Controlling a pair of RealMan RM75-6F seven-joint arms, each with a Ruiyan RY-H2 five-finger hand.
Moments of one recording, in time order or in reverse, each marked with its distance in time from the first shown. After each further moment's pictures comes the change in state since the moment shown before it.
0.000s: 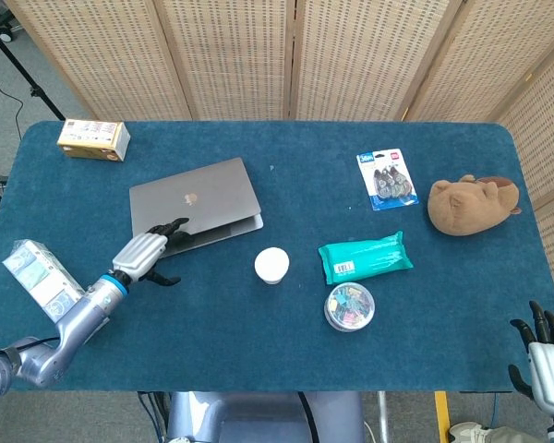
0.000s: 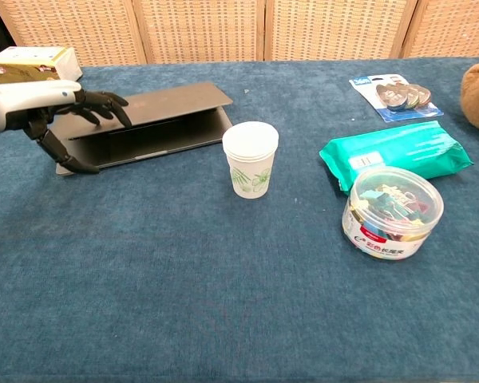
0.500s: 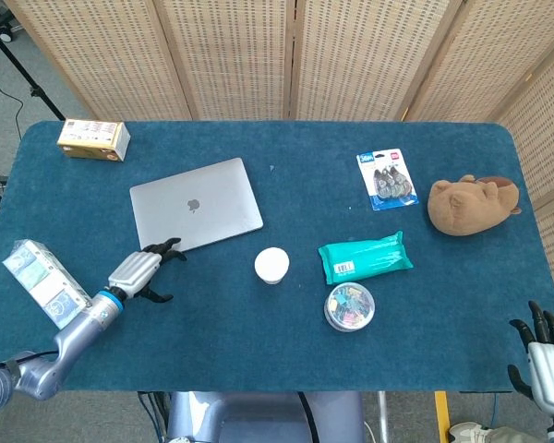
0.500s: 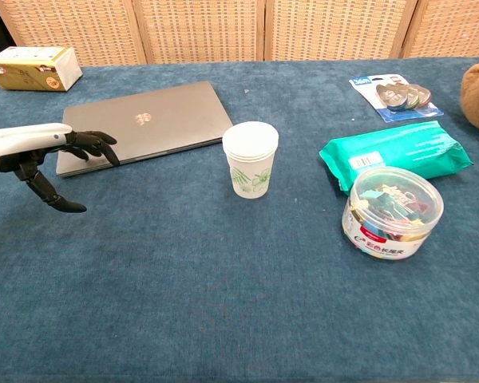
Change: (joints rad) left arm 0.055 -0.052 0.057 0.063 -0.004 -0.023 0.005; right arm 0.000 0.002 -0.001 -0.002 -0.001 -0.008 0.002
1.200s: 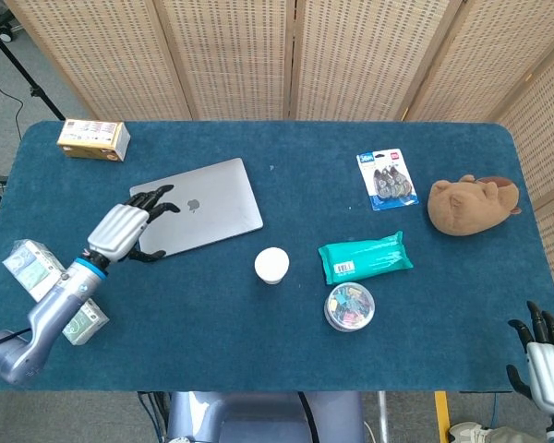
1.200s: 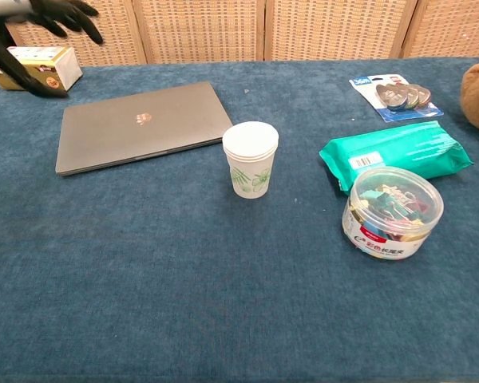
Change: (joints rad) left arm -0.021 0.259 -0.146 -0.219 0.041 0.160 0.114; right arm 0.001 -0.002 0.003 0.006 0.000 -0.005 0.007
